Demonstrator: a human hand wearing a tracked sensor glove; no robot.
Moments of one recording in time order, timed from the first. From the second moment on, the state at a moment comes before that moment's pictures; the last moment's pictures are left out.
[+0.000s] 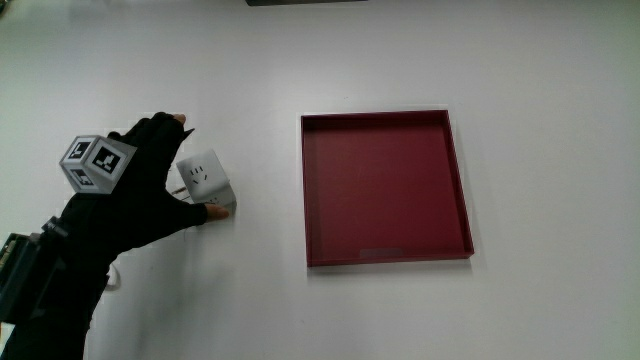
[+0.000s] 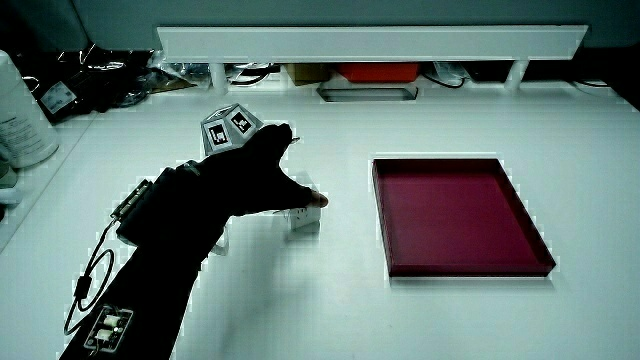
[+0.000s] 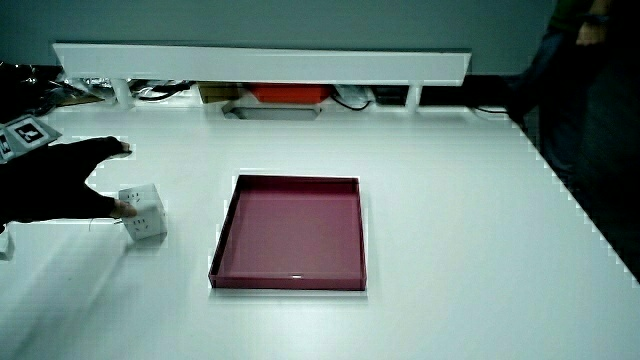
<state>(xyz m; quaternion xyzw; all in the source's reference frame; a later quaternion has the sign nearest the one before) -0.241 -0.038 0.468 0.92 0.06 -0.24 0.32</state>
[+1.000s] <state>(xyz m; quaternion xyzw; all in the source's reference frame) -0.232 -0.042 0.505 0.92 0.03 -0.21 0.33</state>
